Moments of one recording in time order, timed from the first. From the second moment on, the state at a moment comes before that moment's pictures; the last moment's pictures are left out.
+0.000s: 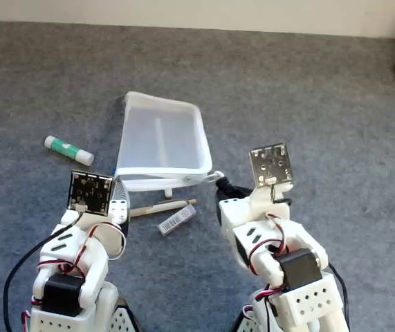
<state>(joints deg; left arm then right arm) 0.4 -103.6 80.7 60.2 2.9 -21.0 -76.6 65.3 58.3 -4.4</state>
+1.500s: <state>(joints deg) 1.5 -103.6 87.0 51.9 -1.5 -31.9 -99.3 65.0 71.1 -0.8</state>
